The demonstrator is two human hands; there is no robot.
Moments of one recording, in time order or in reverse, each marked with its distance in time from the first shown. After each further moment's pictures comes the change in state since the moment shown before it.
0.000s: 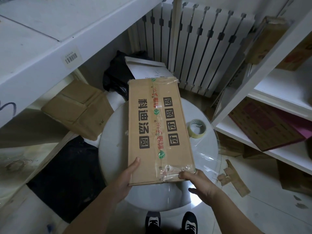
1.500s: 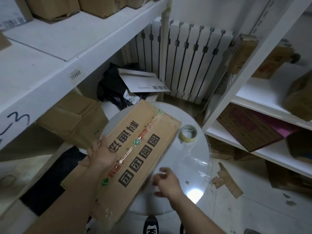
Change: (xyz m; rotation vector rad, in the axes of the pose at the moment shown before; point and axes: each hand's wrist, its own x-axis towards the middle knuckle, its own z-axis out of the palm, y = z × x) left_hand -0.009 0.099 -0.019 1.275 0.690 0.158; right_hand -0.020 -0.015 0.089 -0.063 0.156 -0.114
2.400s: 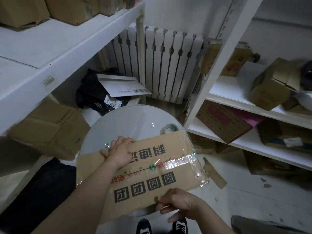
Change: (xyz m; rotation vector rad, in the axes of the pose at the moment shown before) left_hand -0.028 0.076 0.031 0.078 -0.092 0.530; right_hand -0.047 0.029 -0.073 -0.091 -0.325 0.238
